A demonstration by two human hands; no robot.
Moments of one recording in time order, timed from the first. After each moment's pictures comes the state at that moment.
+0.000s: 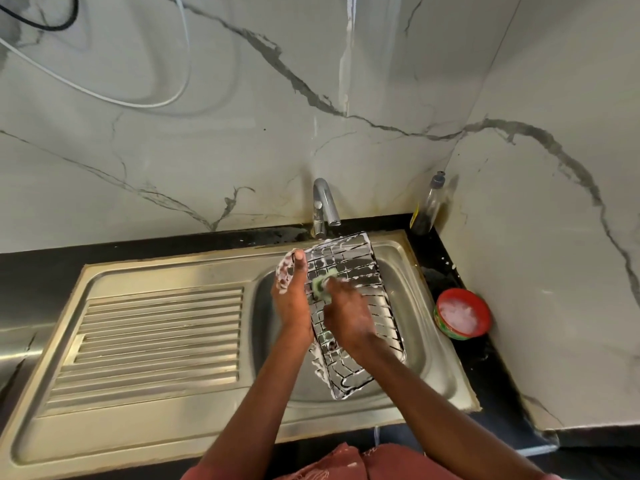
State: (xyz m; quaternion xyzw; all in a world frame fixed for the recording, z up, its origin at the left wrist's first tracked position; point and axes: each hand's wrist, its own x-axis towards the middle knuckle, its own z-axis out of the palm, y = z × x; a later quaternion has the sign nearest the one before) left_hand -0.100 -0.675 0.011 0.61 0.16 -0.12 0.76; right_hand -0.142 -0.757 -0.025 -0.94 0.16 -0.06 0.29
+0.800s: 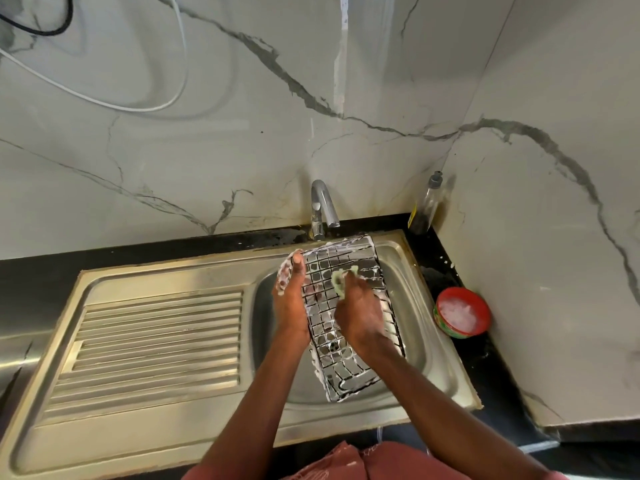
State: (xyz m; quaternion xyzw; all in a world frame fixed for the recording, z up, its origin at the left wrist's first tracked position) left_hand -0.094 -0.668 0.011 0.62 0.11 -0.15 0.76; right_hand -0.141 -0.770 -0.023 -0.92 0.26 -0.08 0.29
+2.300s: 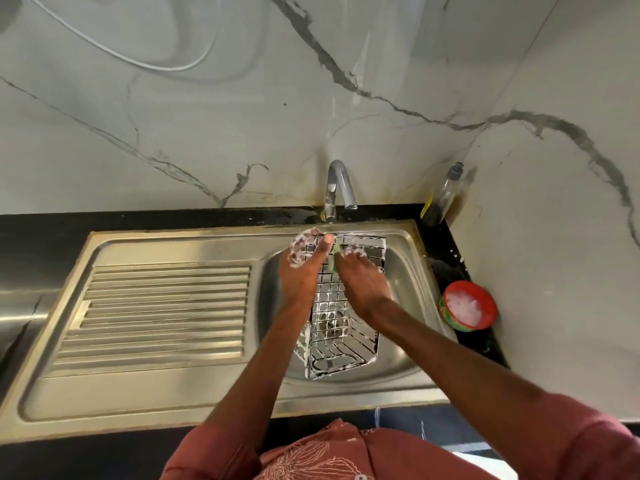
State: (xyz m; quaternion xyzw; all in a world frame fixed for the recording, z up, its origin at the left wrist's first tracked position) left_hand -0.080 -0.656 -0.002 0.68 0.01 -0.11 0.72; right_hand -0.127 -0.780 -0.031 -0.99 0.03 -0.05 0.09
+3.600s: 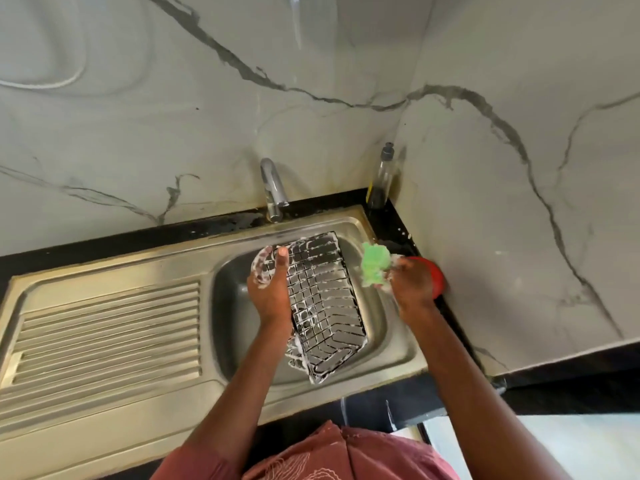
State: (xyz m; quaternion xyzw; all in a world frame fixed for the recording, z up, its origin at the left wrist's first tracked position) left_hand -0.112 -0.702 -0.028 0.65 0.10 -0.10 0.75; right_hand -0.220 -0.893 -0.002 -0.64 0.51 -0.12 0.56
